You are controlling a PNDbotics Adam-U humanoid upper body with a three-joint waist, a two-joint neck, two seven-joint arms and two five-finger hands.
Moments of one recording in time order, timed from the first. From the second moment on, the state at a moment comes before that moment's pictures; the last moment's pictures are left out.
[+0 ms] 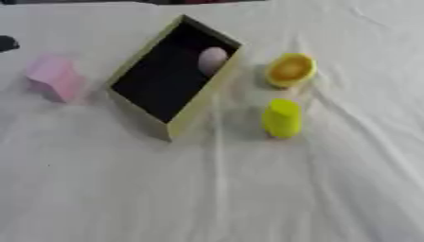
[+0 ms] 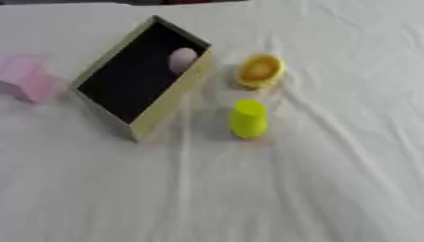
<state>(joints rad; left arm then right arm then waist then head) -0.82 0.96 -0.16 -1.41 -0.46 -0.19 -0.44 -0.42 -0.69 -0.13 -1.98 -0.18 -0.36 0.01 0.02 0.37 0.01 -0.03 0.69</state>
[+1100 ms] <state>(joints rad) -0.91 0.86 -0.25 -1.18 -0.62 -0.27 -0.65 -0.43 -0.69 -0.11 -1.98 -0.18 -0.35 0.03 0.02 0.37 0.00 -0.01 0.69</state>
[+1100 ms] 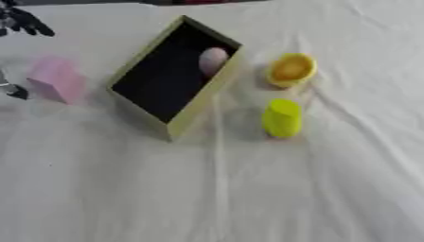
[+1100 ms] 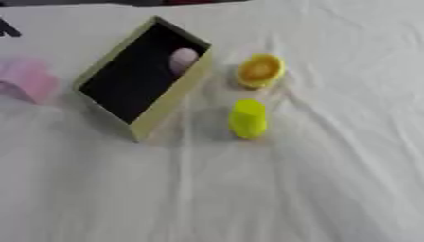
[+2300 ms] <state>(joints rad) -0.96 0.75 -0.24 -0.97 -0.79 -0.29 -0.61 -0.43 -0.68 -0.10 -1.98 -0.18 -0.33 0.06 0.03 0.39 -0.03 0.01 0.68</state>
